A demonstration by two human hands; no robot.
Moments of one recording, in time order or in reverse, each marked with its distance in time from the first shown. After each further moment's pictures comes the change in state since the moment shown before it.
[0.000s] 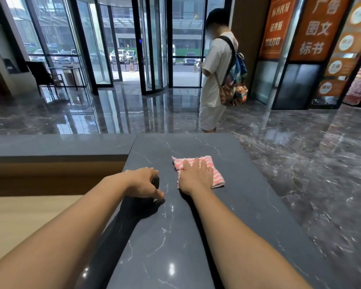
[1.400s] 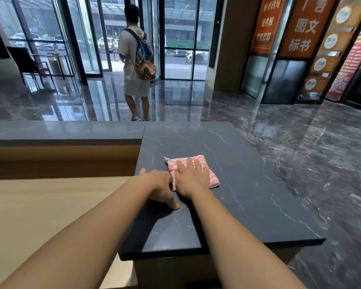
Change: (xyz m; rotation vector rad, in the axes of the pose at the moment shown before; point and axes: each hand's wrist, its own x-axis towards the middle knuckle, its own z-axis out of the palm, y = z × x) left_hand -0.080 -0.004 0.034 0.228 -0.042 0.101; right_hand -0.105 -0.046 0.006 -0.069 -0.071 -0.066
